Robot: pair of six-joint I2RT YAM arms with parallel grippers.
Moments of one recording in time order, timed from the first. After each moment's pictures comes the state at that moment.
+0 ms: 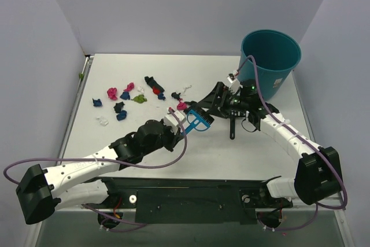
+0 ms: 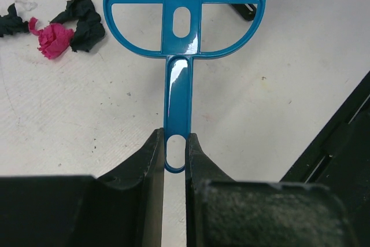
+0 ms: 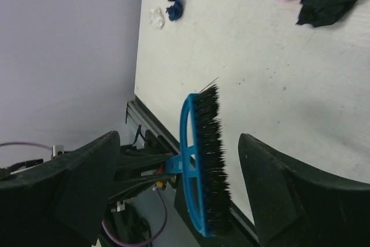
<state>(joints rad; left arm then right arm) -0.97 1.04 0.66 -0.04 -0.10 -0.16 0.34 1.33 0.86 -0.03 -0.61 0.86</state>
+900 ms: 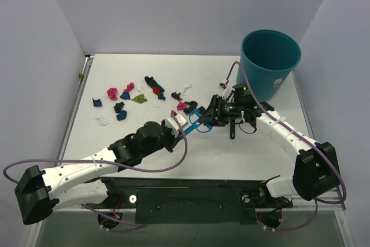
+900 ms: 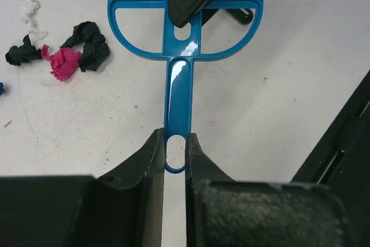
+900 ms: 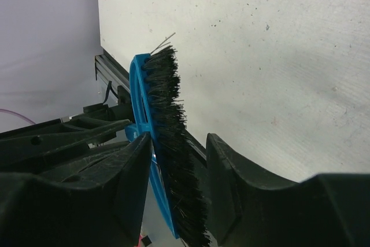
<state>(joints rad) -1.01 1.02 0.66 -0.02 -0.12 -0.04 0.41 1.37 0.91 -0.30 -0.65 0.68</state>
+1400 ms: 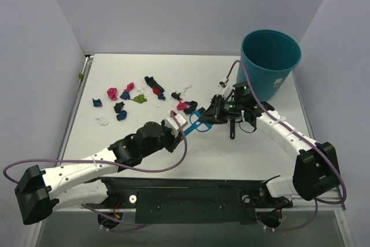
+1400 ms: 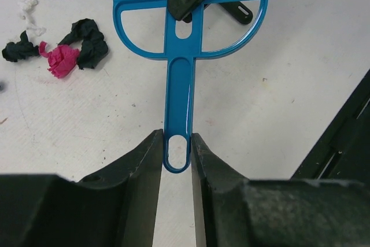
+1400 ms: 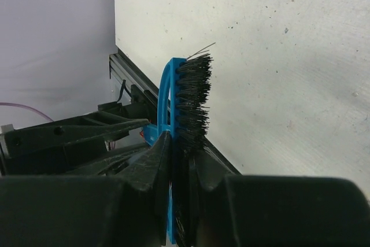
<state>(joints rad) -1.01 1.02 0.65 -0.02 -0.11 -0.05 0.40 1.37 0.91 -0.27 -0.69 0.72</state>
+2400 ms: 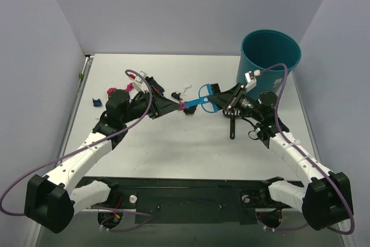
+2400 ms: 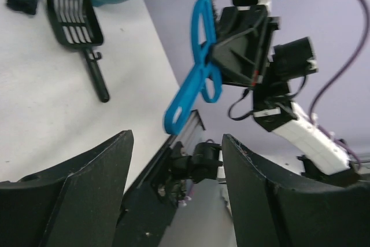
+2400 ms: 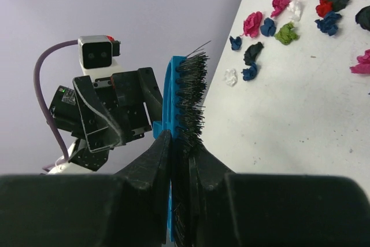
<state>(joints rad) -0.45 1.09 0.76 0.21 0.58 -0.99 0.30 1.10 0.65 0.42 -0.61 1.10</state>
